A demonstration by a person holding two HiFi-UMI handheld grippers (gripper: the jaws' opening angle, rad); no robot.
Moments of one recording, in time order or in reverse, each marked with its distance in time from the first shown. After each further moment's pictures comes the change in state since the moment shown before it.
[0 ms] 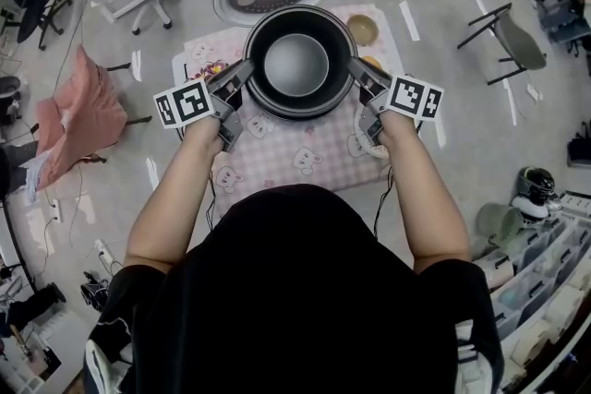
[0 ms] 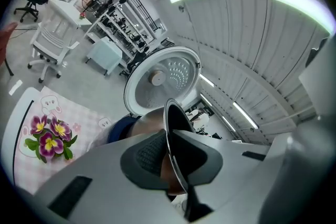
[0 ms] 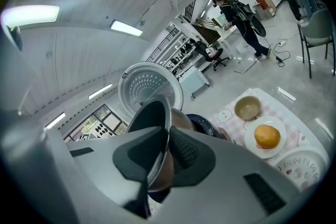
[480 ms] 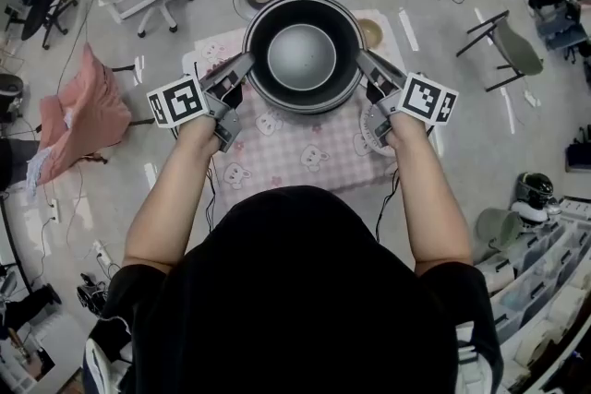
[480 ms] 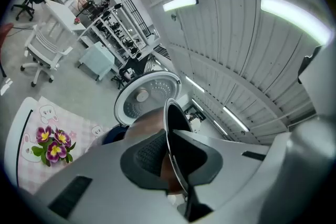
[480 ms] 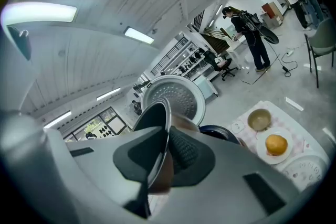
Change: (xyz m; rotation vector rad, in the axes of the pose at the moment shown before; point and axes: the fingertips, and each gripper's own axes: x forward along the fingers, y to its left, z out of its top) left arm -0.049 -0.041 0.026 0.024 -0.062 -0.091; right arm -0.025 0.075 0.019 -0.071 -0.090 0.059
